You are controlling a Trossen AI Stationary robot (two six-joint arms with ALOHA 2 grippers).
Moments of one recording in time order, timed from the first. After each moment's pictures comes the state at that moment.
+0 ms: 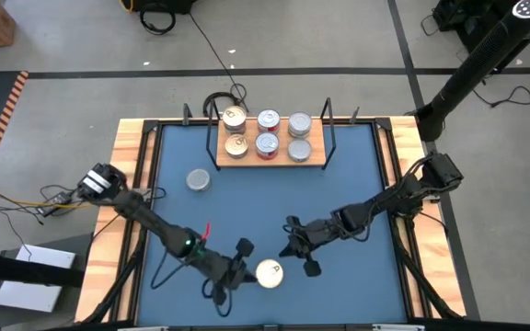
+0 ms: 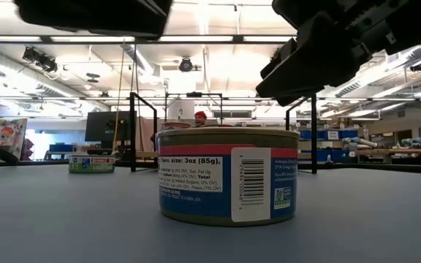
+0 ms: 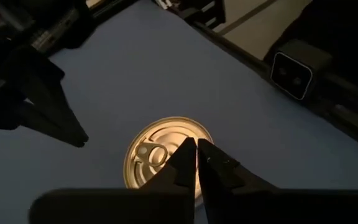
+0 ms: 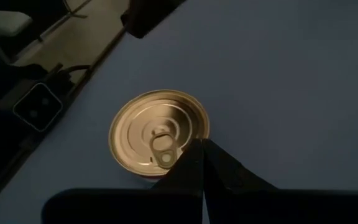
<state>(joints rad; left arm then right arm) -0.58 1.69 0.92 0.24 -0.21 0.23 0.36 1.68 0.77 0.37 -0.03 0.14</state>
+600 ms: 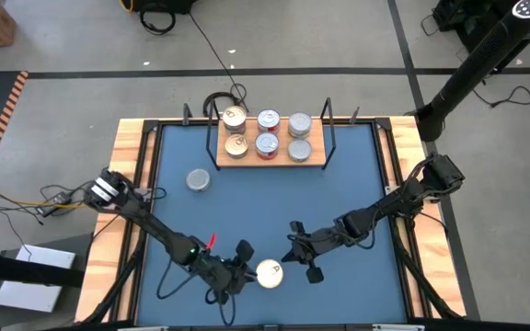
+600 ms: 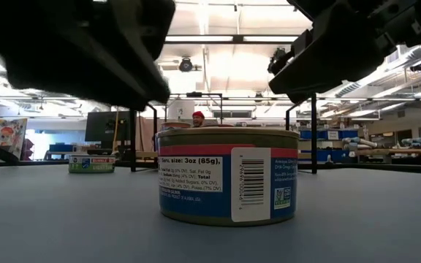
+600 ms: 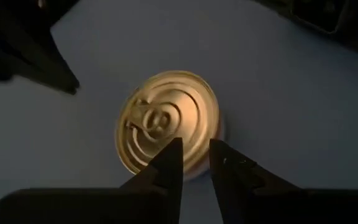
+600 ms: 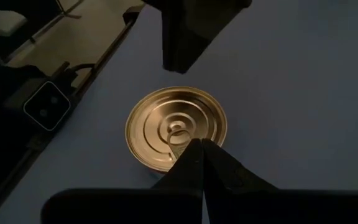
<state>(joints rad) -0.62 1.78 0.94 0.18 -0.35 0.28 0.43 1.68 0.77 0.37 0.07 0.18</state>
